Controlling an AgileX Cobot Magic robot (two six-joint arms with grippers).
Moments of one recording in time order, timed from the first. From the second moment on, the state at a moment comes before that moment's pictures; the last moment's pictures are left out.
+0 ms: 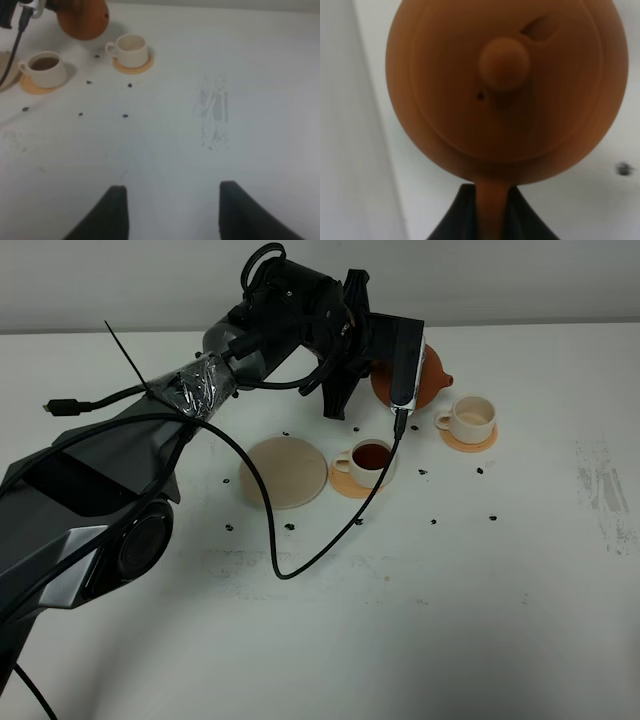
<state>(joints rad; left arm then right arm) -0.57 2.61 -2.45 0.01 0.74 1.32 0.06 -0.01 -0.49 0.17 1.07 -0.16</state>
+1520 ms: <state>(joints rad) -0.64 2.66 -2.45 0.29 0.49 1.47 0.06 -0.01 -0.49 0.17 1.07 -0.16</state>
